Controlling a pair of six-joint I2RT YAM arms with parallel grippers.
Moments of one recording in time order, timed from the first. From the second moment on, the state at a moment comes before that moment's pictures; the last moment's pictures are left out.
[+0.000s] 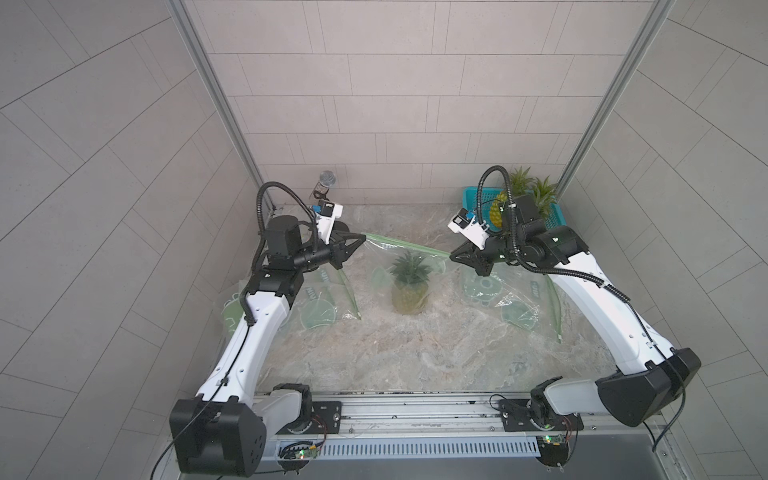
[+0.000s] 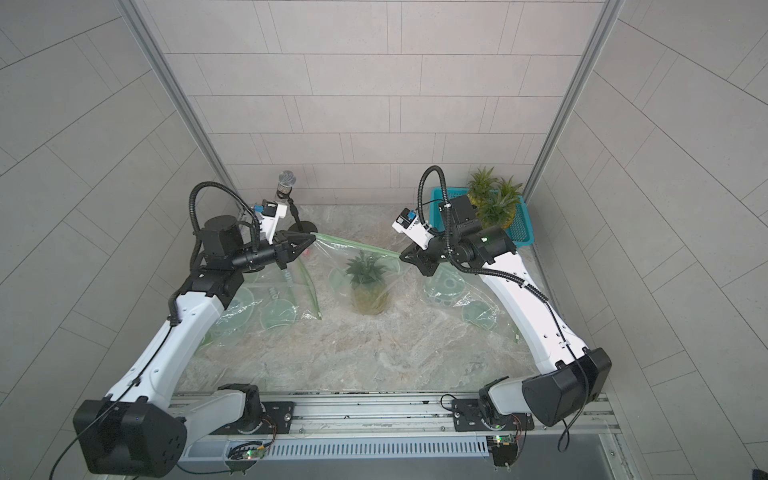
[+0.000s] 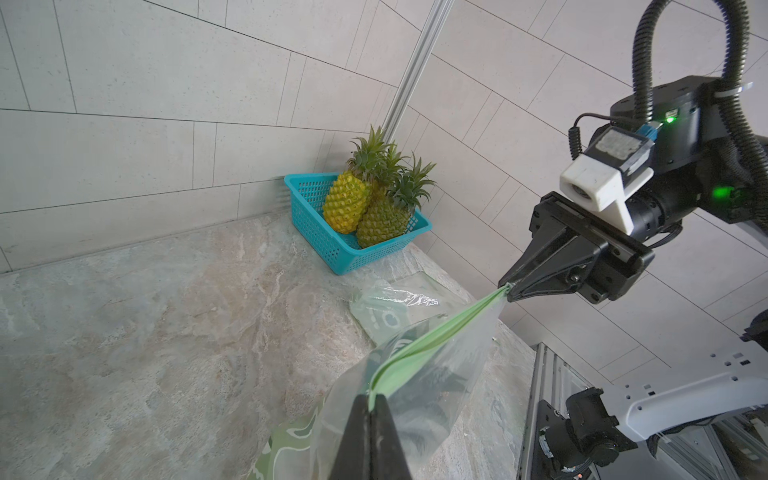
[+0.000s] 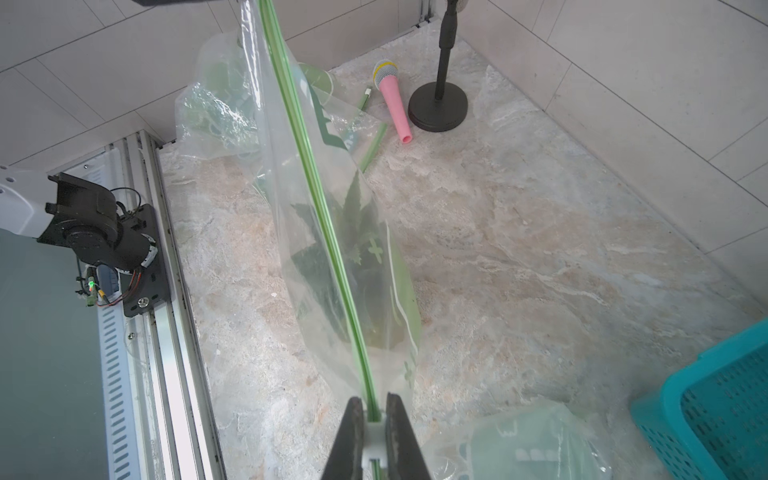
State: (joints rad) left arm -0.05 1.14 1.02 -0.16 0.91 -0.18; right arm 0.35 1.37 1.53 -0.98 -0.53 -0.42
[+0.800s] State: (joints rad) left arm -0.04 1.14 1.01 -0.15 0.92 -0.19; right arm 0.34 1.34 1.49 -0.97 -0.56 -0.42
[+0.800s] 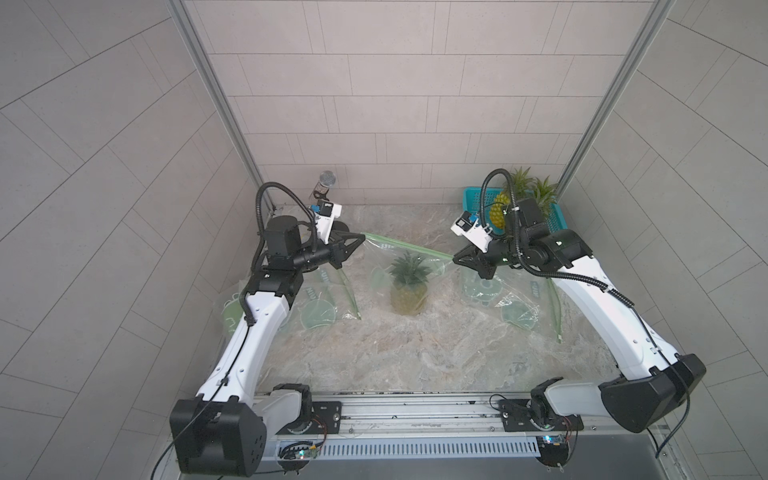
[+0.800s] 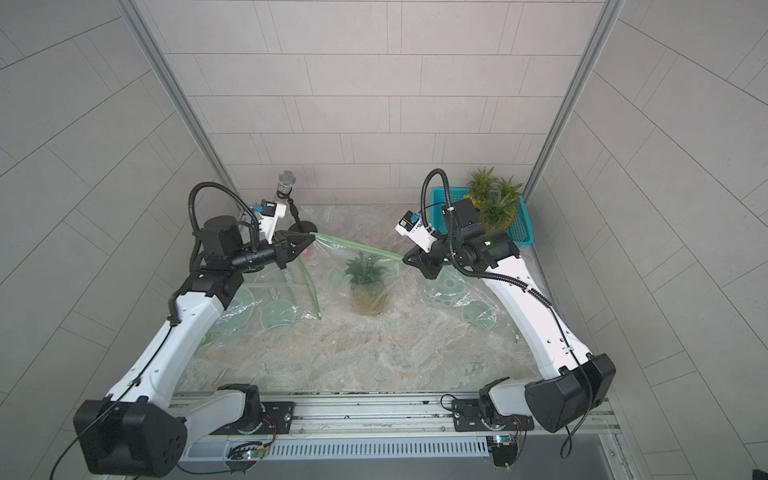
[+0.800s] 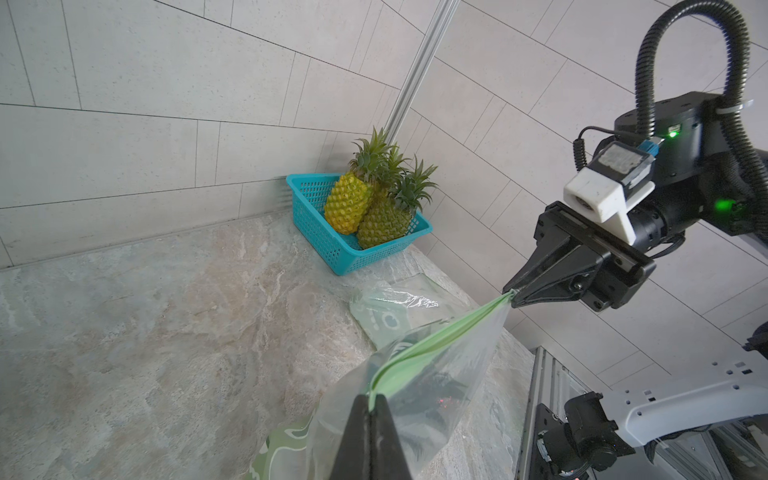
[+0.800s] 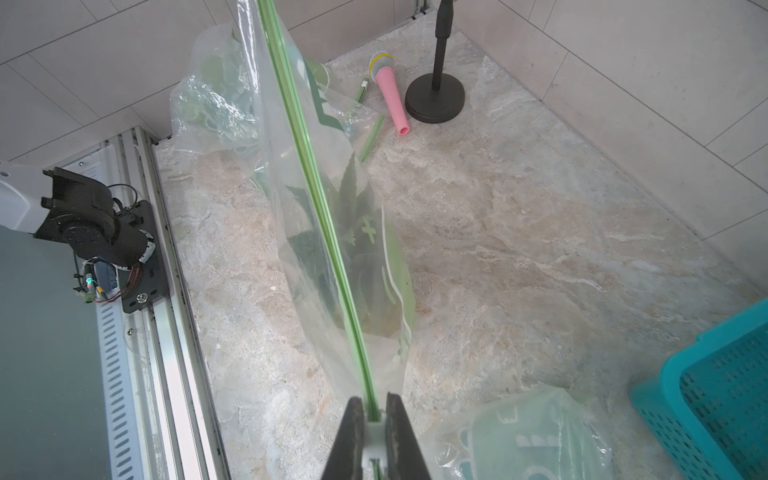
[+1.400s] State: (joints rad) left arm -0.19 1.17 1.00 -0.11 0.95 -0.19; right arm 0.34 1.32 1.45 -0.95 -0.61 -0.37
